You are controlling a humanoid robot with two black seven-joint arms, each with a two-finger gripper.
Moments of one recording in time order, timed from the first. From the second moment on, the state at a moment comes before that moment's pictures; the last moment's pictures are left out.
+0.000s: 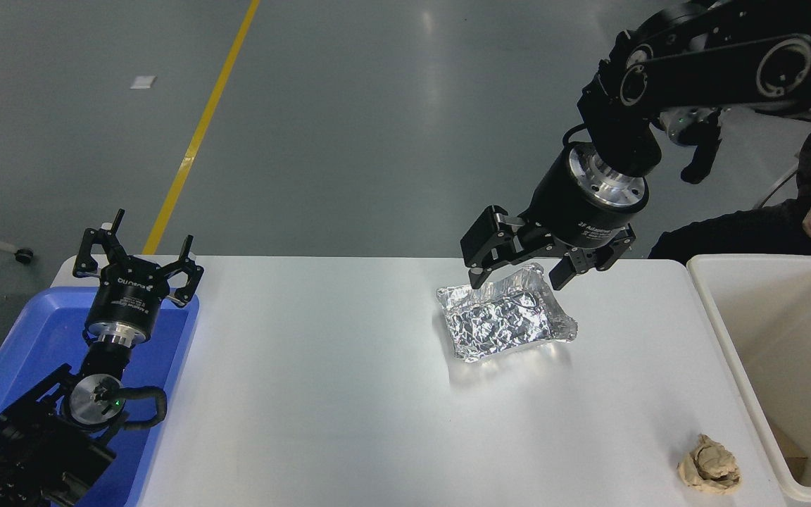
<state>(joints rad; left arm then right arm) -0.53 0.25 -0.97 -0.46 -0.11 -0.69 -0.40 2.29 -0.11 -1.14 1.39 0.12 0.78 -0.04</state>
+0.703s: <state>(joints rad) -0.53 0.25 -0.97 -0.46 -0.11 -0.69 -0.40 2.08 -0.08 -1.13 1.26 0.04 0.71 -0.04</state>
